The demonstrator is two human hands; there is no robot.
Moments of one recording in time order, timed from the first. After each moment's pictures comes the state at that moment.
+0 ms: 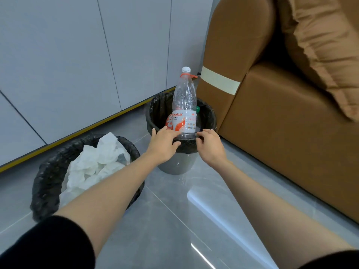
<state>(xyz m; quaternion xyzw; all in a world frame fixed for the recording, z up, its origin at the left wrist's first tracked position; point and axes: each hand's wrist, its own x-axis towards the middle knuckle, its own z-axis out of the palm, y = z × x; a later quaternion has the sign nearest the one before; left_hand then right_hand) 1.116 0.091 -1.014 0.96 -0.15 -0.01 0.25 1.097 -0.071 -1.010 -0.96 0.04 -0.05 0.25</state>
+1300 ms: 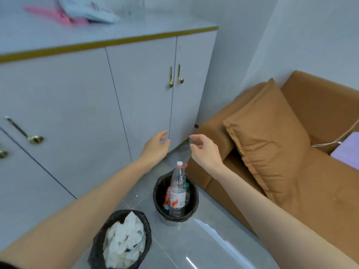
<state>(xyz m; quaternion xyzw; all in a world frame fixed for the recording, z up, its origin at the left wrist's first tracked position) 1.178 0.115 -0.529 0.87 0.04 -0.07 0.49 1.162 -0.047 -0.530 -0.90 0.04 -0.02 0.43</state>
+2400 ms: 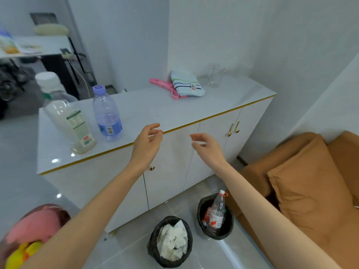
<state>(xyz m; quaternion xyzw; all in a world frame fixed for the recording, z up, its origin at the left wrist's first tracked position) 1.095 0.370 -0.225 0.79 0.13 0.14 0.57 1.145 0.188 -0.235 -0.86 -0.09 0.06 0.50</state>
